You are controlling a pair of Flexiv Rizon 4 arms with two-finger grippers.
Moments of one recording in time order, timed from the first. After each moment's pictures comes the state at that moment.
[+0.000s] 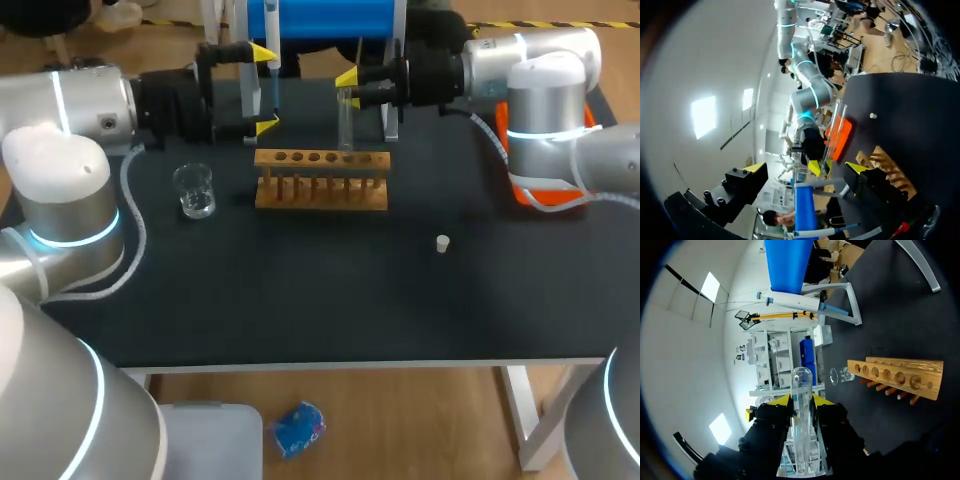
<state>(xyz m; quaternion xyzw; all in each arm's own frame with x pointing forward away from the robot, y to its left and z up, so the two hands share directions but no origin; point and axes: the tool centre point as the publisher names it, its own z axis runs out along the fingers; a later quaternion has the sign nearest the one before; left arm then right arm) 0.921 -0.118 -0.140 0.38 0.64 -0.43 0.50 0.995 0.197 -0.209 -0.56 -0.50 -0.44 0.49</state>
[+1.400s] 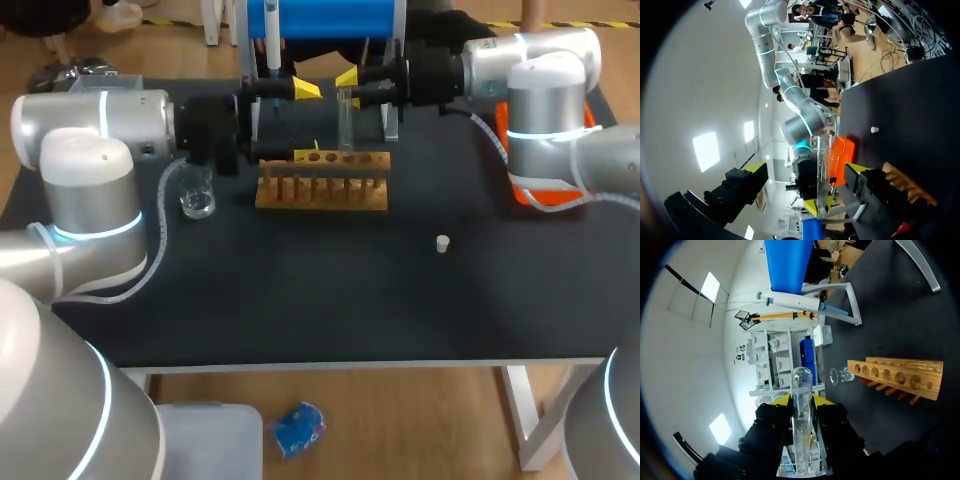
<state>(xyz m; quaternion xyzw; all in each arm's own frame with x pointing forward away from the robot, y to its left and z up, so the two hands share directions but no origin) 0.885 -0.179 -0.168 0.47 0.55 -0.47 0.51 0.995 0.197 -0.209 -0.56 -0.50 -0.44 0.49</state>
